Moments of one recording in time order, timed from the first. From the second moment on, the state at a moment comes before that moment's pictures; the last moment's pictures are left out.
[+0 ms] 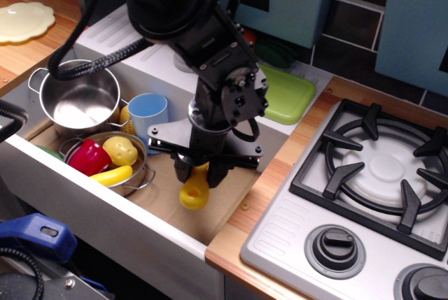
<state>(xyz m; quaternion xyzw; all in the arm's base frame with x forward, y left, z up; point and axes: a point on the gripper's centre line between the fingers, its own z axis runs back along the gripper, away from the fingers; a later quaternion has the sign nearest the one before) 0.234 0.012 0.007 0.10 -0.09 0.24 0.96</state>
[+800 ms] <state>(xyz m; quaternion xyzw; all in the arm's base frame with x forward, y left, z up) 0.289 0.002 0.037 0.08 -0.16 0.14 0.98</state>
